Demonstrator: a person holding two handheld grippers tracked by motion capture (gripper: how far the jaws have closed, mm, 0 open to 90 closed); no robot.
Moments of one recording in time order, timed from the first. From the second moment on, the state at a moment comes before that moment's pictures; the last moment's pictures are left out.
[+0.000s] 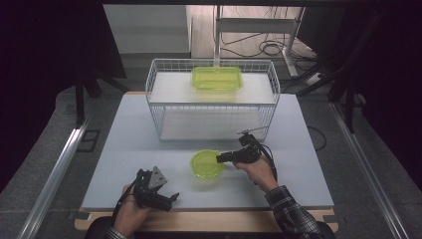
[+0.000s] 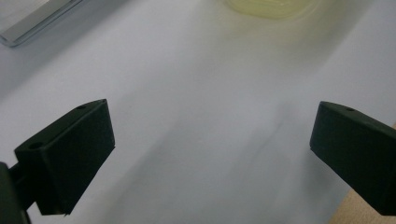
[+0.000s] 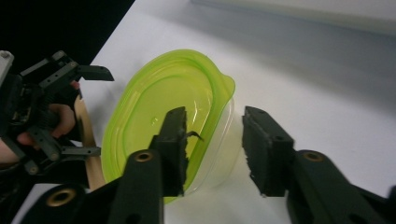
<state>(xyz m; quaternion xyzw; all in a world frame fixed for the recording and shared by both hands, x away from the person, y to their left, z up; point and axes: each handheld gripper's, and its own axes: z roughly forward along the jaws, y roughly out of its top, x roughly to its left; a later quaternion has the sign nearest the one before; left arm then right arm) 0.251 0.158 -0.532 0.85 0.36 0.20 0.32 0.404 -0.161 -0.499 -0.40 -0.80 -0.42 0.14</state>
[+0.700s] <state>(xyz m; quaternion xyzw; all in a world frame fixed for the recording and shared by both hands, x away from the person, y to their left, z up) 0.251 0.158 -0.532 0.85 0.36 0.20 0.33 0.404 -0.167 -0.486 -0.42 -0.77 -0.44 0.20</state>
